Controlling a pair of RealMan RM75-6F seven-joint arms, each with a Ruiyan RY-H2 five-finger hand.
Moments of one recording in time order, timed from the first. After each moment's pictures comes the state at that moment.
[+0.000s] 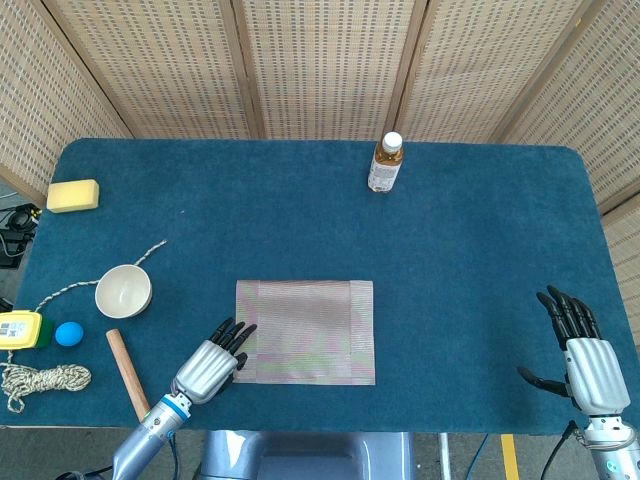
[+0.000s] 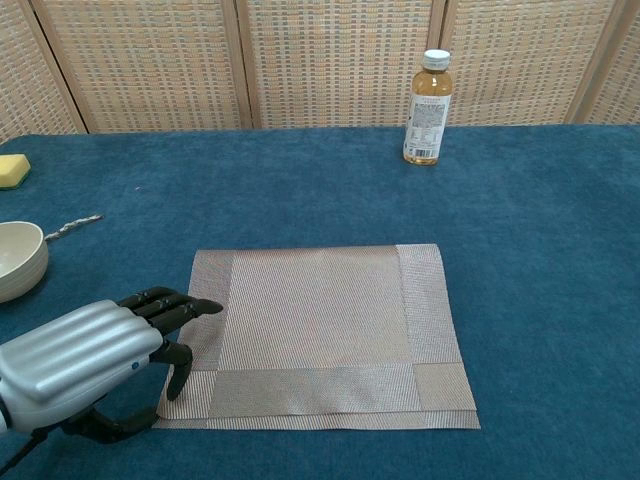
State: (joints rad) left arm -0.39 -1.67 0.10 -1.46 1.57 1.11 0.51; right arm 0.06 -1.09 0.03 -1.69 -1.58 1.52 0.16
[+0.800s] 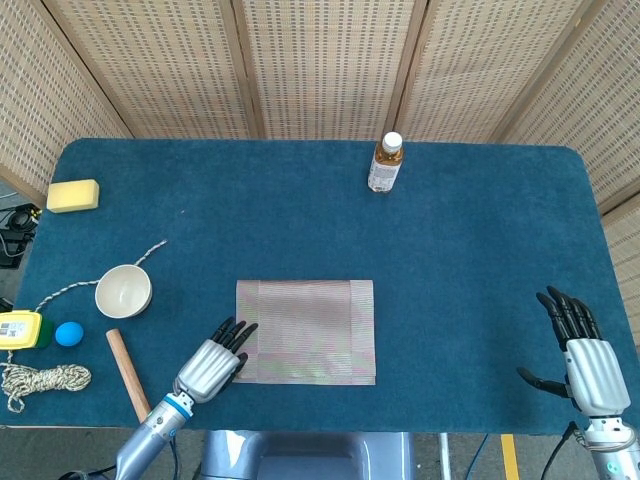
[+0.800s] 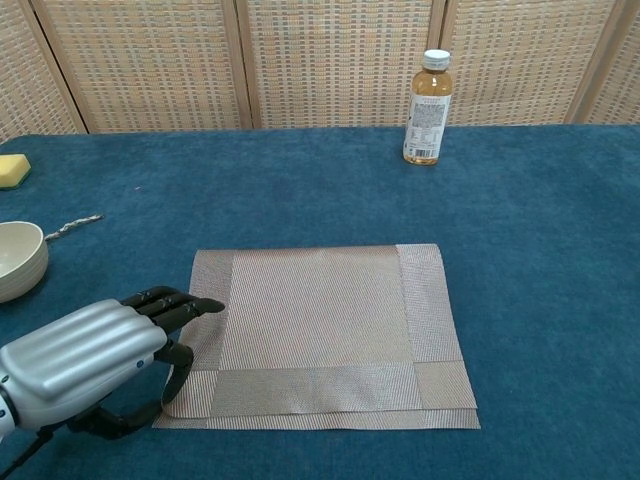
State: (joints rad) left arm -0.39 -1.68 0.09 -1.45 1.55 1.11 0.52; right arm 0.06 -1.09 0.03 -1.70 -1.59 1.52 0.16
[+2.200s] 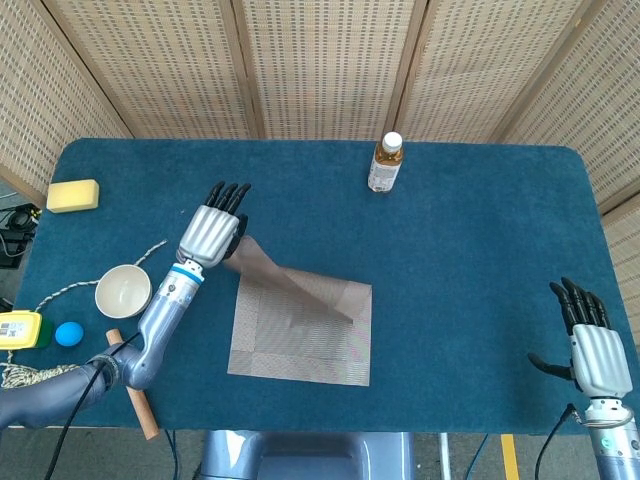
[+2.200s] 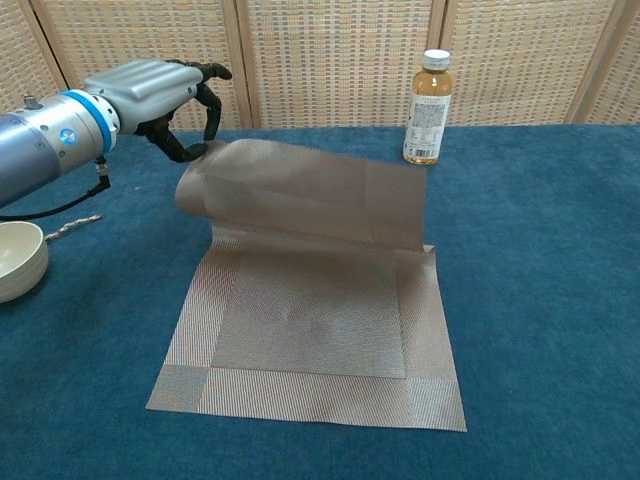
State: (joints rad) left arm -0.81 -1.65 -0.37 -1.19 1.23 0.90 0.45; right arm 0.09 -1.15 0.09 -1.62 -1.42 1.43 0.08
